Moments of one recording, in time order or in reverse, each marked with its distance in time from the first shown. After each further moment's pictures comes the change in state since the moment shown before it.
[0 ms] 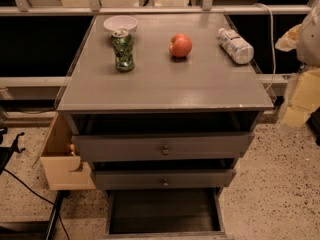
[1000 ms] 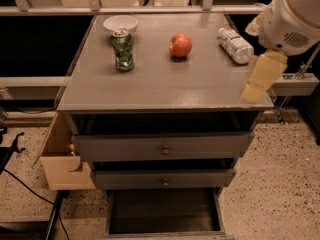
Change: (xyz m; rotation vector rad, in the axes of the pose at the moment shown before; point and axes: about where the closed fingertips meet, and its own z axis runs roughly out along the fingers) arm -0.050 -0.048 0.028 0.061 -0.104 -0.011
